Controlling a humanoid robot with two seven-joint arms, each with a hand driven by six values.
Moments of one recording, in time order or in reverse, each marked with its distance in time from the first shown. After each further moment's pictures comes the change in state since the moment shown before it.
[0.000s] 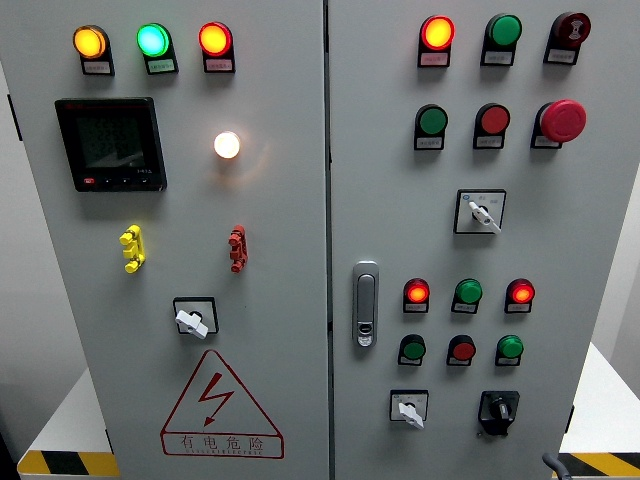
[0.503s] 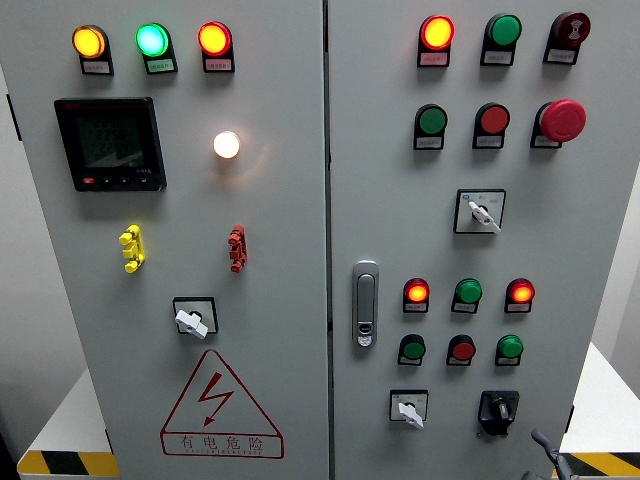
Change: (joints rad) left arm -0.001 0.000 0.000 0.000 0.000 0.000 0.000; right arm 0.065 0.001 -0.008 -0.006 0.012 0.001 -0.032
